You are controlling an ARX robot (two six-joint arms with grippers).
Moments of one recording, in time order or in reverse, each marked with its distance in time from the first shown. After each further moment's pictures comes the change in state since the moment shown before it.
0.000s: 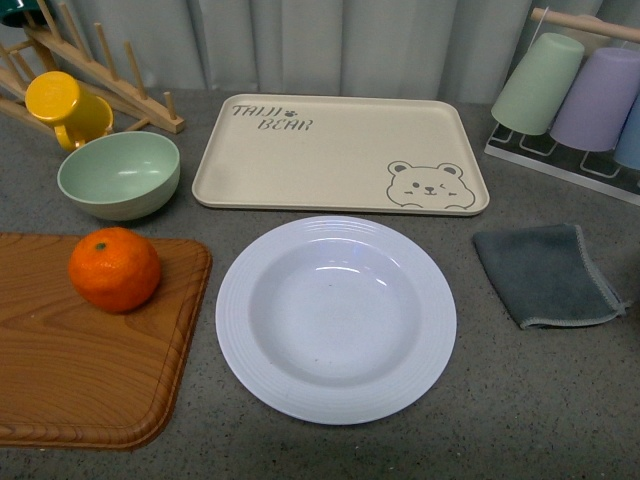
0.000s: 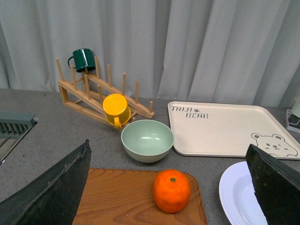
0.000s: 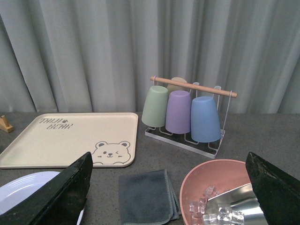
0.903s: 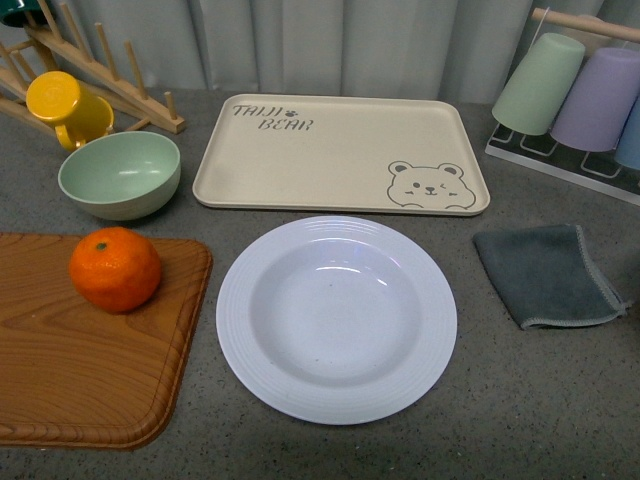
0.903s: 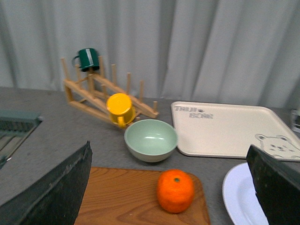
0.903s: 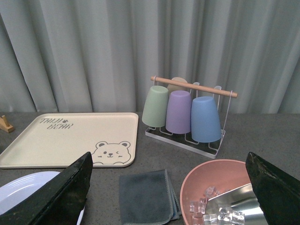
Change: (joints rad) left arm -0.004 0.003 0.001 -0.005 -0.010 -0.001; right arm 0.000 0.000 0.000 0.000 0.000 0.000
